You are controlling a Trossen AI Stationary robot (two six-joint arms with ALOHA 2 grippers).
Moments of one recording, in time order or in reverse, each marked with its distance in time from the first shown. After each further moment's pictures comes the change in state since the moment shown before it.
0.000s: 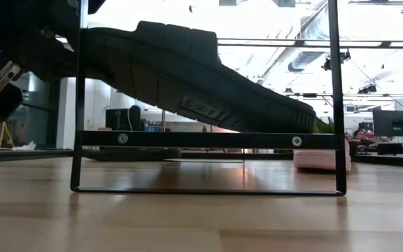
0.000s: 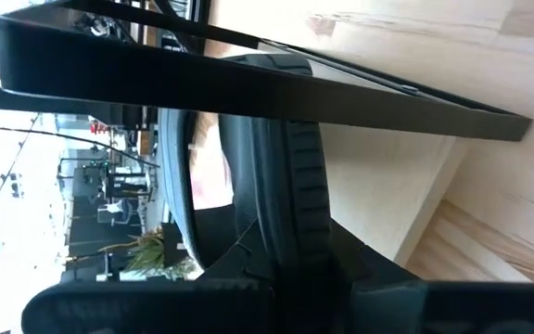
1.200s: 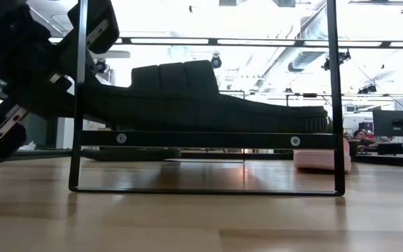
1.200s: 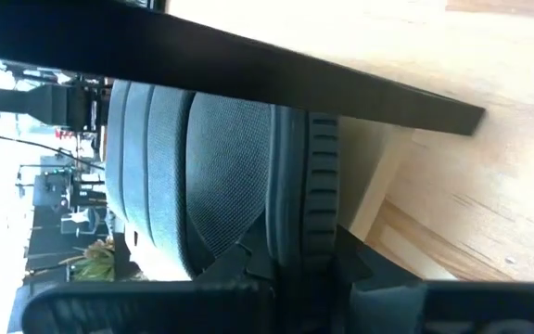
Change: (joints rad) left arm 0.077 0.130 -0.043 0.127 0.109 -0.038; right arm 0.000 0.000 0.000 0.000 -0.012 0.000
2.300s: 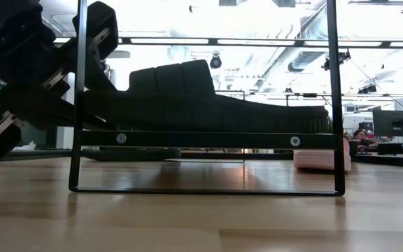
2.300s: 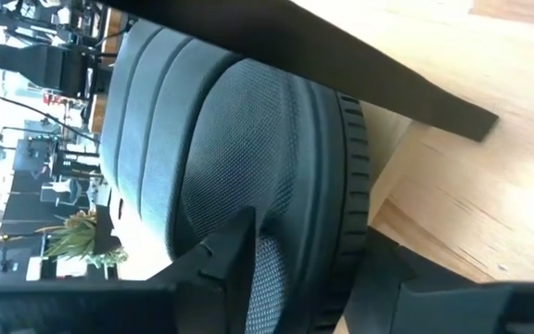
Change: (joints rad) left arm 0.000 -0.002 0.001 -0.033 -0.020 -0.125; right arm 0.000 0.000 0.000 -0.001 -0.001 0.000
